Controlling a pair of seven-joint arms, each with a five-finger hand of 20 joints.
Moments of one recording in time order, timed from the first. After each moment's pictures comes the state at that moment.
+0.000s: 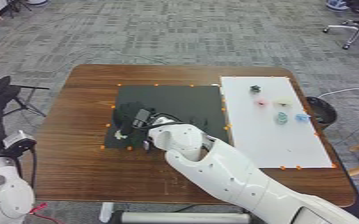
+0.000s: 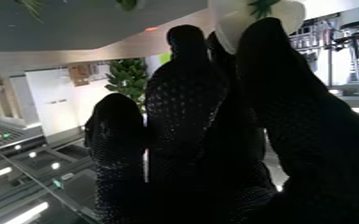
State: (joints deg) left arm 112.7 -67.1 -110.0 -107.0 56.5 13.4 22.6; right arm -56.4 -80.9 29.6 -77.4 -137.6 -1.8 1.5
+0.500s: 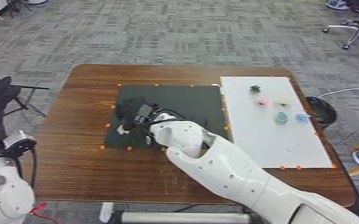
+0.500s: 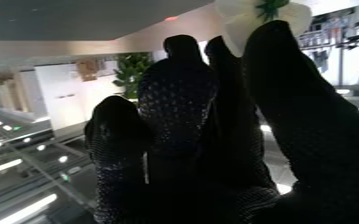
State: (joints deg) left arm 112.6 -67.4 -110.1 -107.0 56.8 13.1 22.4; right arm -55.4 -81.2 29.9 -76.2 -139.0 -0.7 3.4
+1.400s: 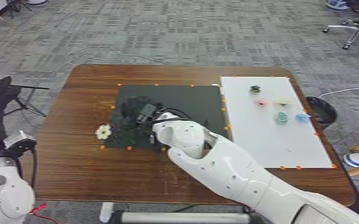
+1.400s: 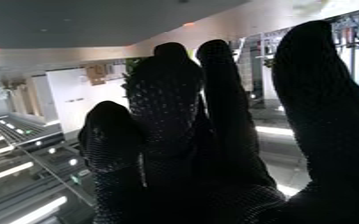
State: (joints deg) left arm 112.6 -67.5 -110.2 -107.0 56.9 13.1 22.3; right arm -55.3 -79.9 29.4 -77.6 -139.5 -2.4 7.1
